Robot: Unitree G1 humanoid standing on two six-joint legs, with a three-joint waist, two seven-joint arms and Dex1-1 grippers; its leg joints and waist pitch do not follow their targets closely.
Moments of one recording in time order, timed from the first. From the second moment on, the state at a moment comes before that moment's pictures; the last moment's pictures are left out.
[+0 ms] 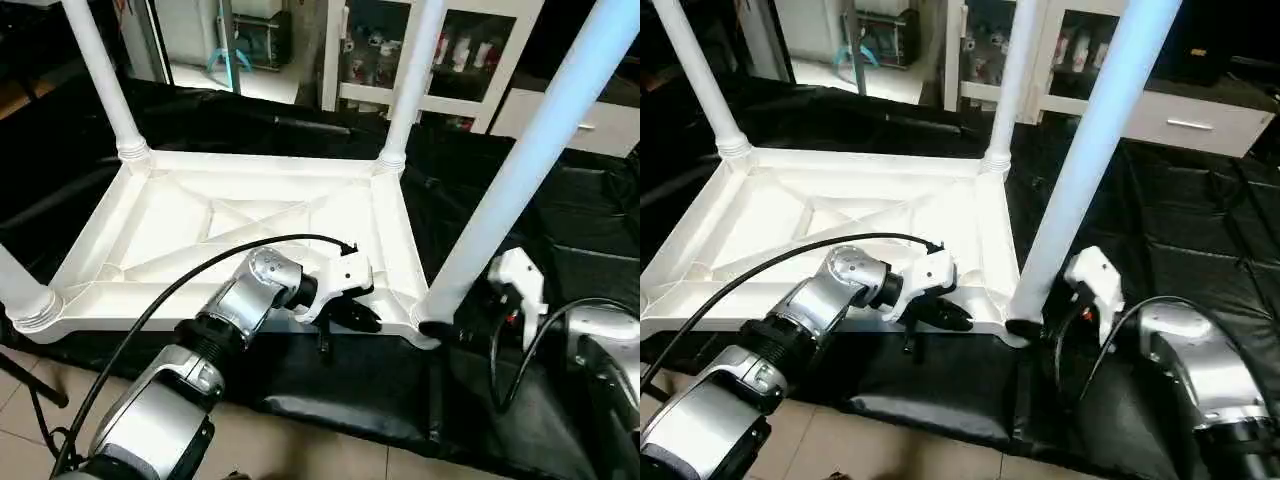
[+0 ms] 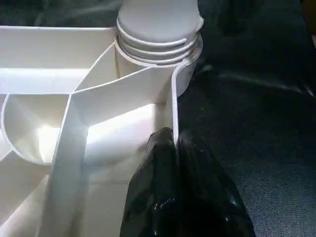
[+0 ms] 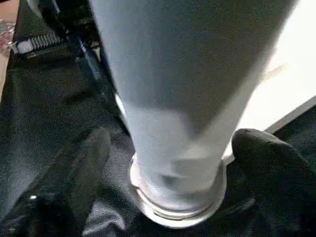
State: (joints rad) left arm -0.75 0.14 -0.41 0.75 0.11 0.09 -1.23; right arm -0.23 -0.63 0.08 0.19 0.31 0.27 1.11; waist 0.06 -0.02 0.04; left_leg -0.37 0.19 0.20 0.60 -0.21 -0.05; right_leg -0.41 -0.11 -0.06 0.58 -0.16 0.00
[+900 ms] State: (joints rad) left arm -0.74 0.15 -0.42 0.72 0.11 0.11 -1.24; right arm -0.29 -0.62 0.09 0.32 0.28 0.19 1.19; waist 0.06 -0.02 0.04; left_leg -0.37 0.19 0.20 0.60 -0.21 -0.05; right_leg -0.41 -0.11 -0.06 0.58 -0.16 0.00
